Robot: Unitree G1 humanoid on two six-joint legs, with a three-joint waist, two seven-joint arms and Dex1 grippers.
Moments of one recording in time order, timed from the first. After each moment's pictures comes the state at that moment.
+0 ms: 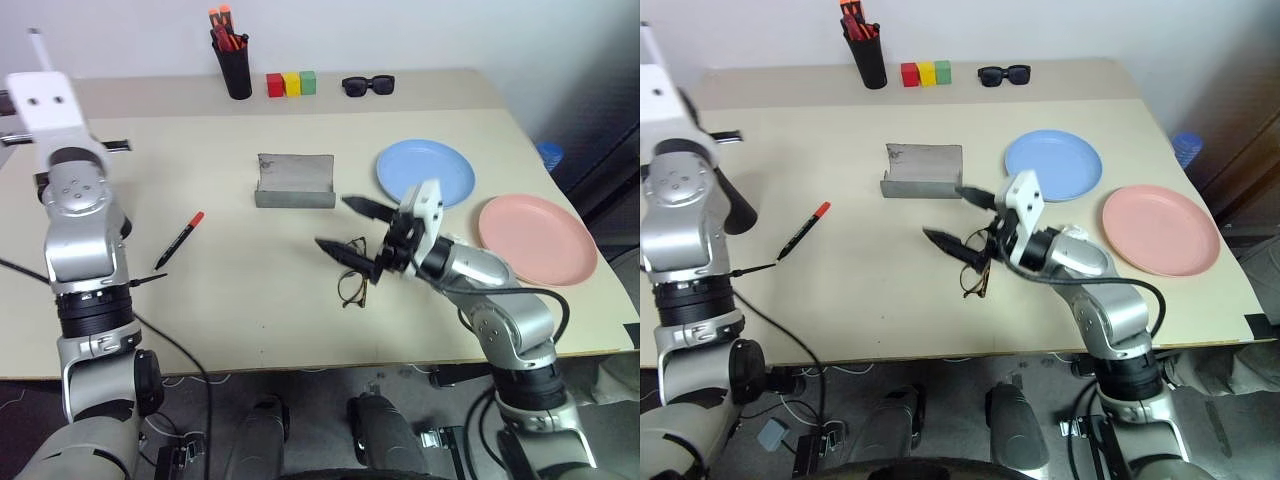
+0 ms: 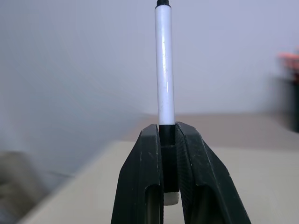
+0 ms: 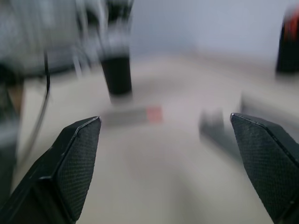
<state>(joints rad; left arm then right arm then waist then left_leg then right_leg) -0.67 0.48 0.36 0.04 0.02 0.41 0.23 -0.48 -0.28 0.02 -0.37 0.58 0.51 0.68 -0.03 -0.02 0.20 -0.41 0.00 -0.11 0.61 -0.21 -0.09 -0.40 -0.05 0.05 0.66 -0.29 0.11</state>
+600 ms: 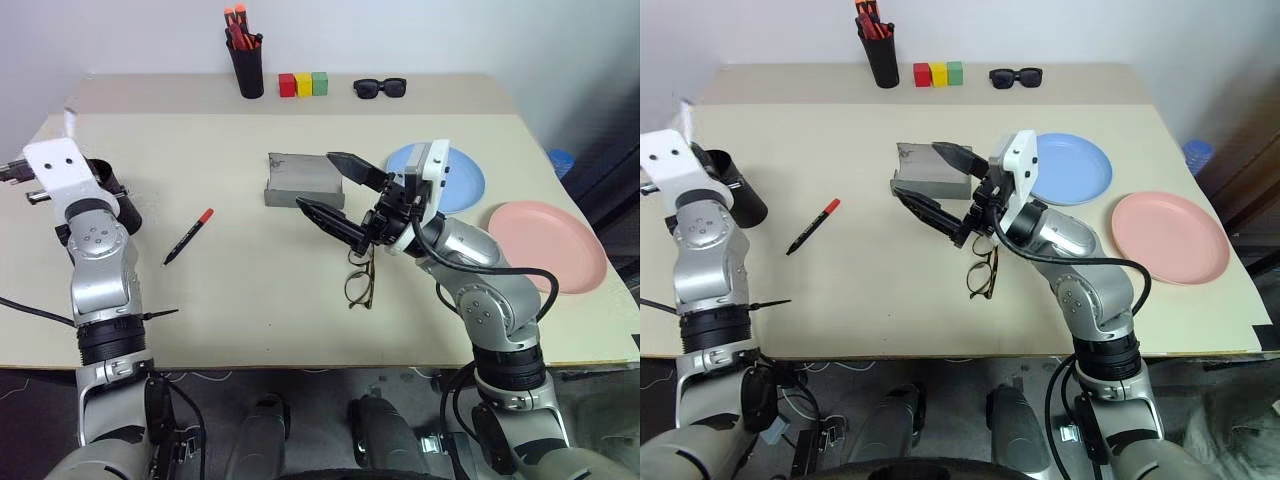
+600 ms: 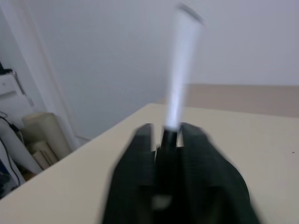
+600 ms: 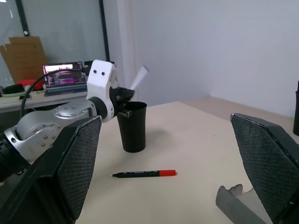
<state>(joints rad) -0.57 0.40 0.41 0.15 -0.01 0.29 0.30 -0.51 -0.26 0.05 -0.37 0.58 0.49 0.66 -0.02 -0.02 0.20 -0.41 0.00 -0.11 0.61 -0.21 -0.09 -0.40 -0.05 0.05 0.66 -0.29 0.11</state>
